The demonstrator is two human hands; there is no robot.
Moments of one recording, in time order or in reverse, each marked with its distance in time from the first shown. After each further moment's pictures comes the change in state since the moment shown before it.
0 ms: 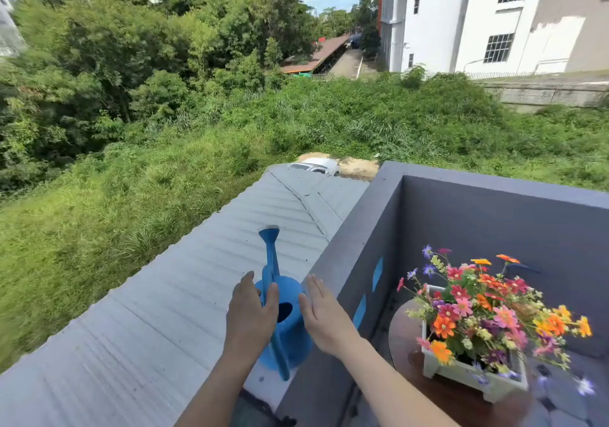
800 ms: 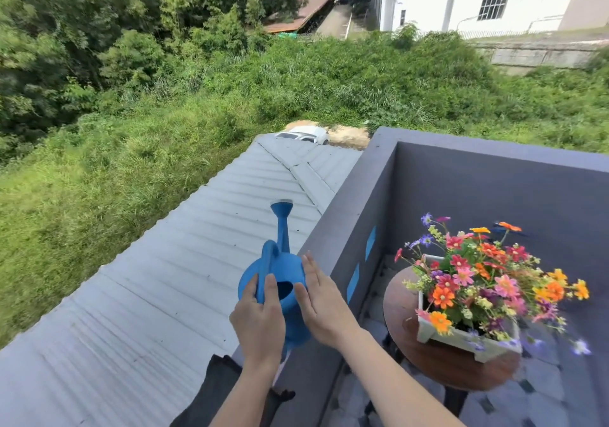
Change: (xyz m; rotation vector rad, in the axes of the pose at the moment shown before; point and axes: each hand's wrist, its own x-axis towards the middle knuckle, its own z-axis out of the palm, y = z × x) left_hand -0.032 0.026 0.014 -0.406 0.205 -0.139; right_hand -0.013 -0.006 -0.007 -0.013 0.029 -0.026
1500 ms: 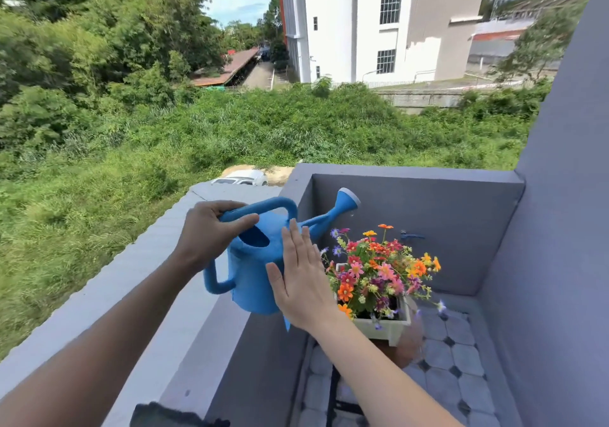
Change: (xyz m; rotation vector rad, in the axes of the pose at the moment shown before) left_hand 0.035 0.148 0.020 0.089 -0.586 0.571; right_hand -0.068 -0.027 -0.114 -0.220 0.482 -0.050
